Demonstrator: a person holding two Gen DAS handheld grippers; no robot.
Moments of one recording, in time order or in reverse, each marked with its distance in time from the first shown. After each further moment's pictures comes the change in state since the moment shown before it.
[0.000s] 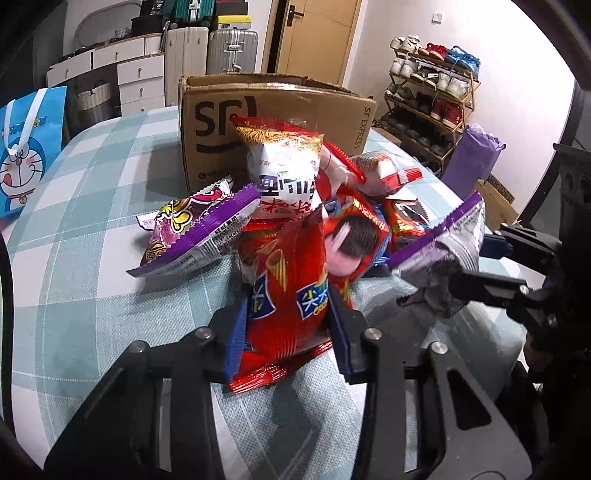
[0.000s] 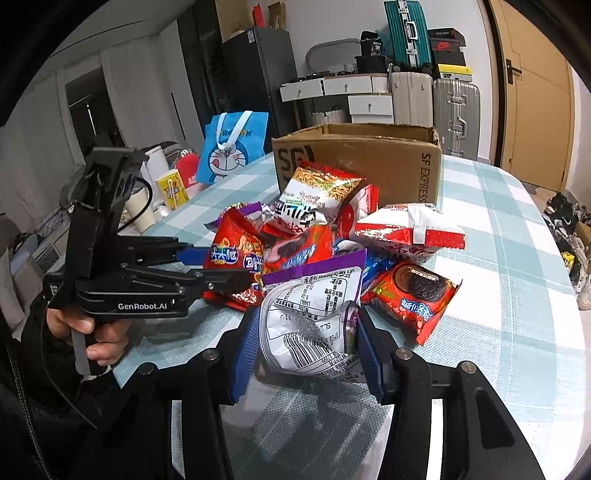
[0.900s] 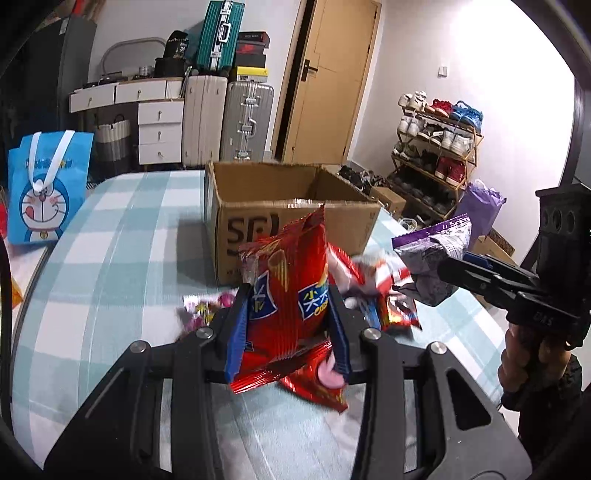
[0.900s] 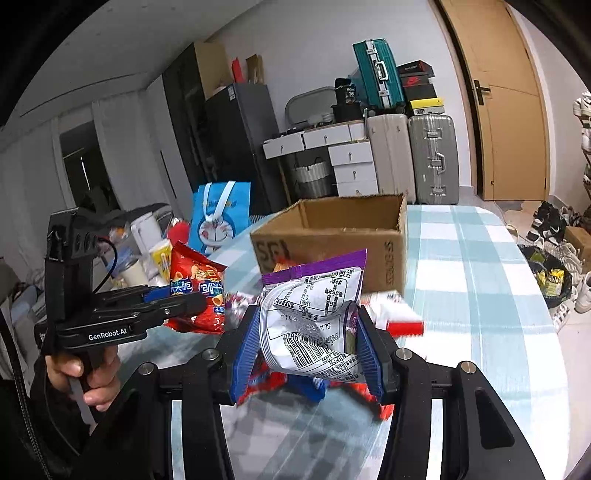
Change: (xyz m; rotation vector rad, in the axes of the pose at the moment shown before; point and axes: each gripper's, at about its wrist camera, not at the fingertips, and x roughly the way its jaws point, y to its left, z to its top) left arm -0.080 0.013 0.046 -0.059 -0.228 0.019; right arm -0.031 -0.025 0.050 0.101 -0.214 -0.023
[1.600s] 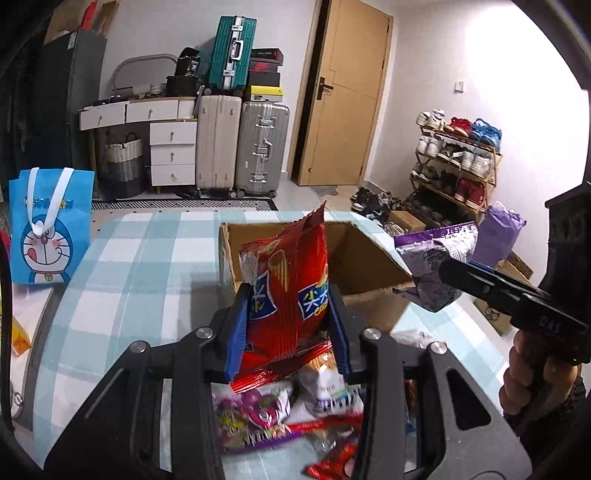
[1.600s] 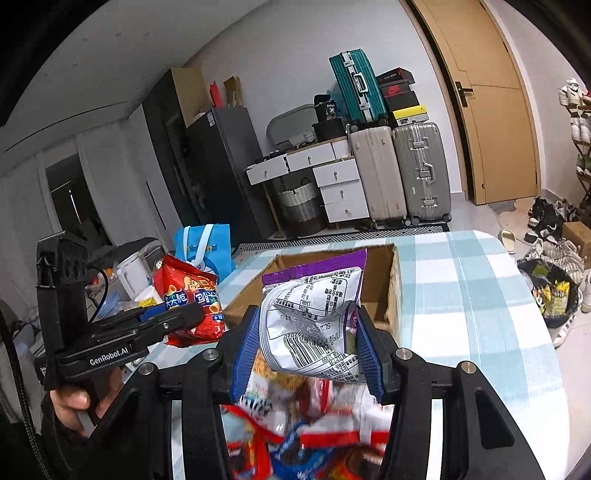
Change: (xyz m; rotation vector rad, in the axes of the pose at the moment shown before) left arm 0.049 0.013 0.096 -0.008 -0.058 0.075; right arm 0.047 -0.023 0.081 0.074 -0.069 -0.009
